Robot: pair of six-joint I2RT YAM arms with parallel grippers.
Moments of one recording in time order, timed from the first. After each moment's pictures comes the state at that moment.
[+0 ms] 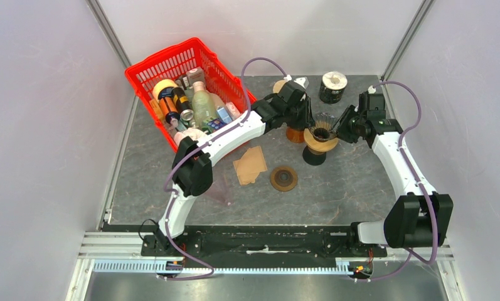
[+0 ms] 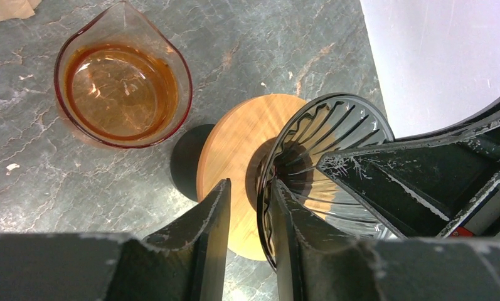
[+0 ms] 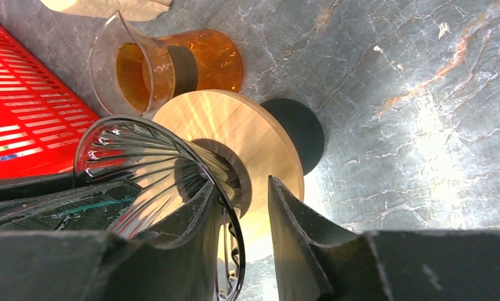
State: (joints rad) left arm -0.85 2.17 2.05 -0.50 0.06 -0.66; right arm 0.01 1.35 1.13 -0.61 -0.13 0.59
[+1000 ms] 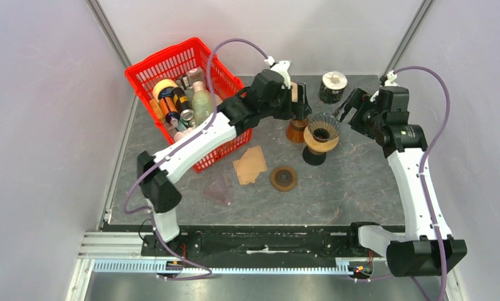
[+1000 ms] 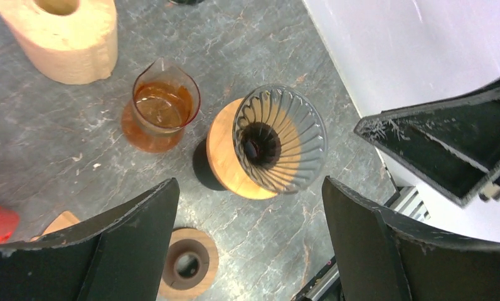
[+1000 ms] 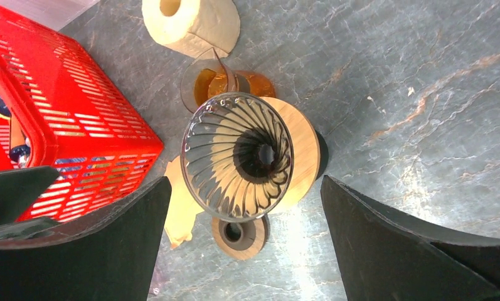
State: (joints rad) left arm -0.86 1.88 1.94 -0.53 -0.03 -0.53; right arm 0.01 1.16 1.28 -0.73 -0.12 0.52
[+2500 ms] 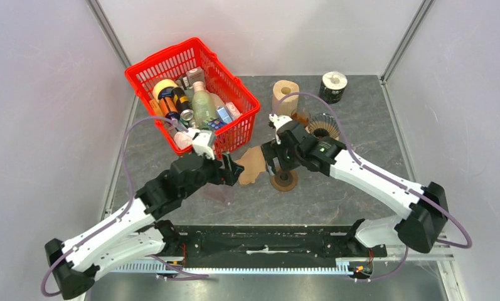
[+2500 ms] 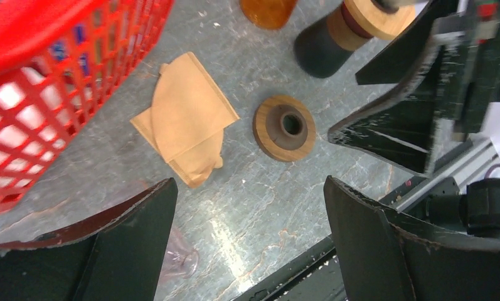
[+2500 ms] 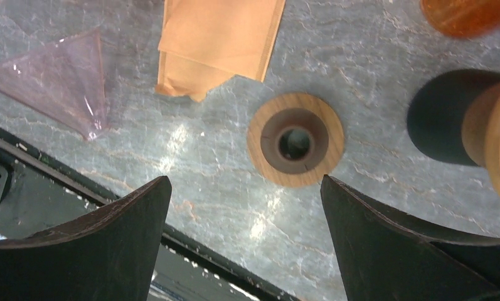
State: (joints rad) left arm -0.86 0.81 0.71 -0.32 -0.18 -0.52; right arm 0.81 1.32 1.15 -0.70 0.10 0.32
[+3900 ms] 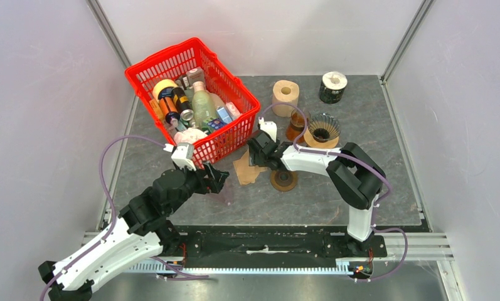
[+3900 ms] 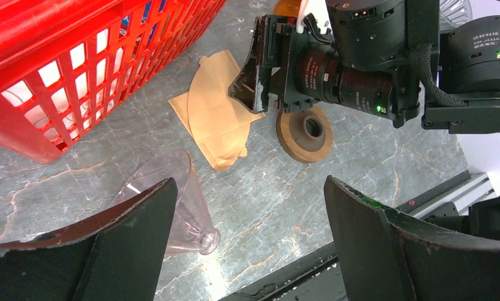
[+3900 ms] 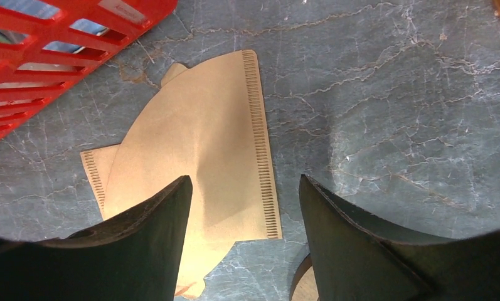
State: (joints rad) left arm -0.86 0.49 0.58 -0.45 -0.31 -0.61; right arm 0.85 1.88 1.17 -0.22 0.40 0.67
